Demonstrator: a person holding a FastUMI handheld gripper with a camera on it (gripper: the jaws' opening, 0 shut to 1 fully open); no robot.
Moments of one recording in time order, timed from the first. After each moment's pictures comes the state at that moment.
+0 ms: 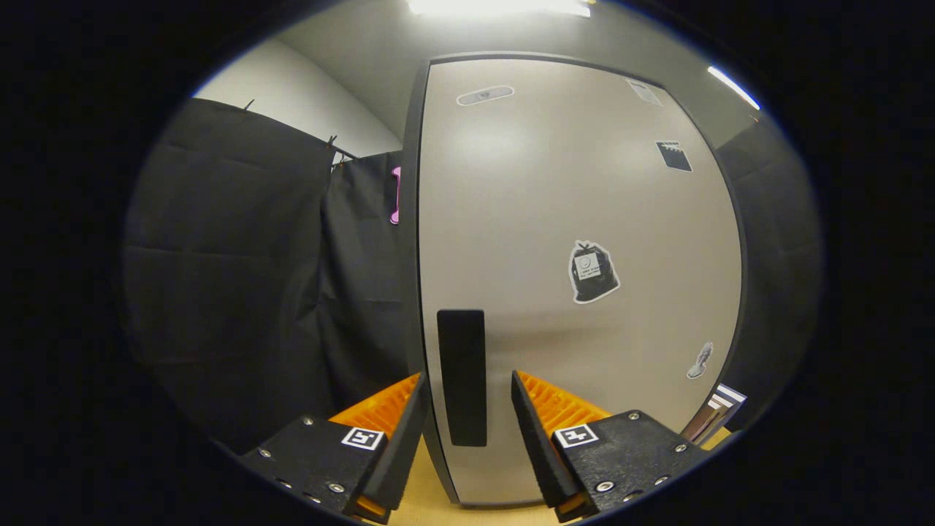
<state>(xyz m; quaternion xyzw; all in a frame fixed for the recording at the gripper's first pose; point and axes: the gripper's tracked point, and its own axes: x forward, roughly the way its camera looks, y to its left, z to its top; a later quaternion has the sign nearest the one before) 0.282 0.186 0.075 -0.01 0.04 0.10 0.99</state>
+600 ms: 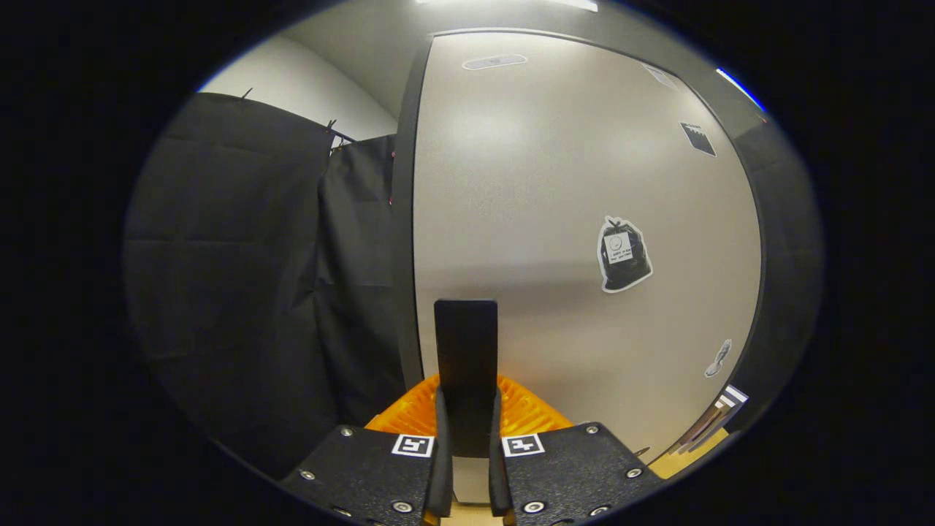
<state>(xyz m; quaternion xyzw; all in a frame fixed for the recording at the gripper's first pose) 0.296 0.191 0.063 -0.02 0.07 0.11 0.99</state>
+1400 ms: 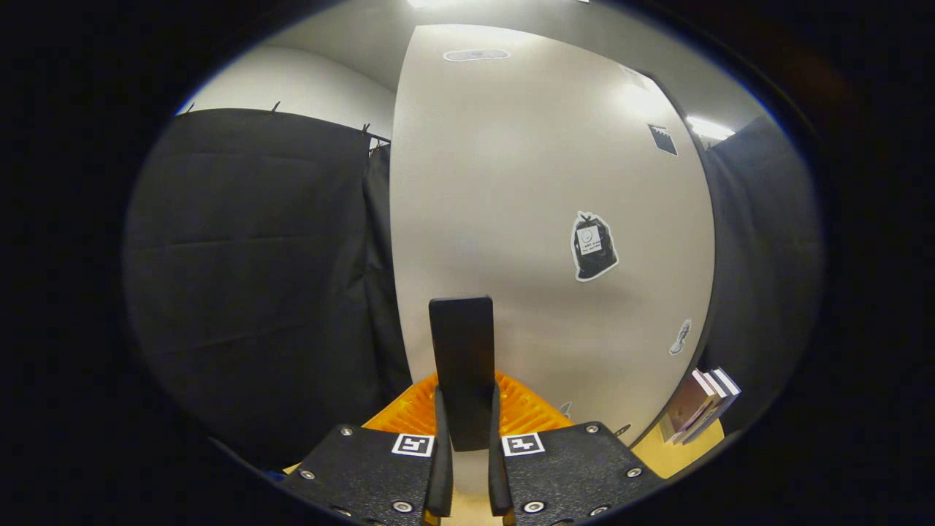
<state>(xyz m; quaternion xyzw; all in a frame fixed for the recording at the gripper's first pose) 0.218 0.170 0.081 -0.02 0.09 0.20 0.98</state>
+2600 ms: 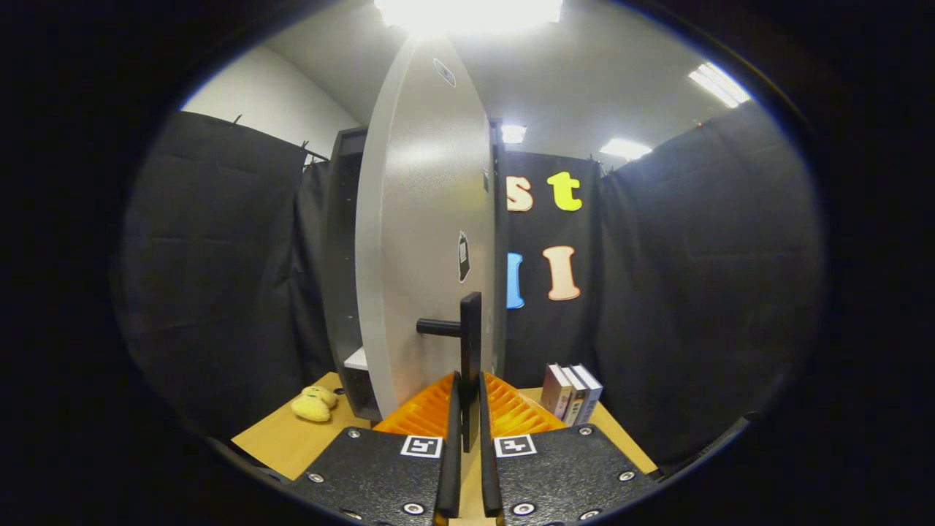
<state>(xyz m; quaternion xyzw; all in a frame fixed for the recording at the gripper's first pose) 0.162 0.055 0.106 -0.05 0.05 0.01 1.00</state>
